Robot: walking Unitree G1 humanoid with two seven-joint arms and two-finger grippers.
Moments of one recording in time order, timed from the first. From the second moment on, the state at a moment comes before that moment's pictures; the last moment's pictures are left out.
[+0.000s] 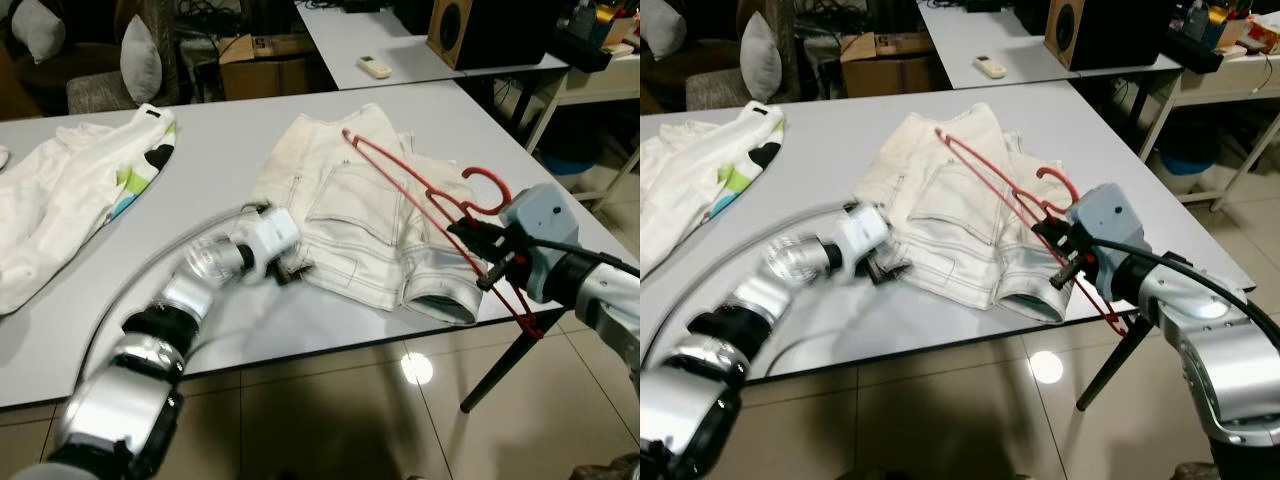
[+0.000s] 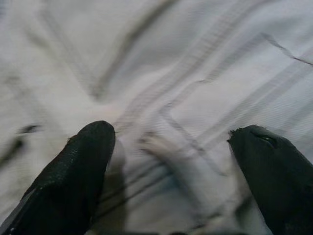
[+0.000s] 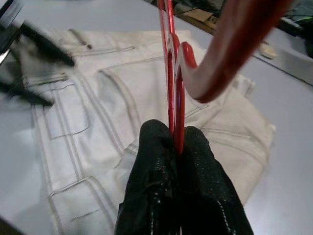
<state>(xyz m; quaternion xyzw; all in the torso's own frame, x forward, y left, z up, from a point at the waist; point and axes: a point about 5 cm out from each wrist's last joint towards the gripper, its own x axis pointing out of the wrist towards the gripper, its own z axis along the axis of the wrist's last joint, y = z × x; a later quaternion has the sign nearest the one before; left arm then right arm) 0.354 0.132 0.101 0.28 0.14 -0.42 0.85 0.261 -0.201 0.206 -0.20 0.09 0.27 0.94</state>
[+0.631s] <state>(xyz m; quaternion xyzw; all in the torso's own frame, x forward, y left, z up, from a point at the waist) 0.319 0.135 0.090 0.25 0.17 -0.59 0.75 0.304 -0.242 0.182 -0.31 0.16 0.13 0.93</state>
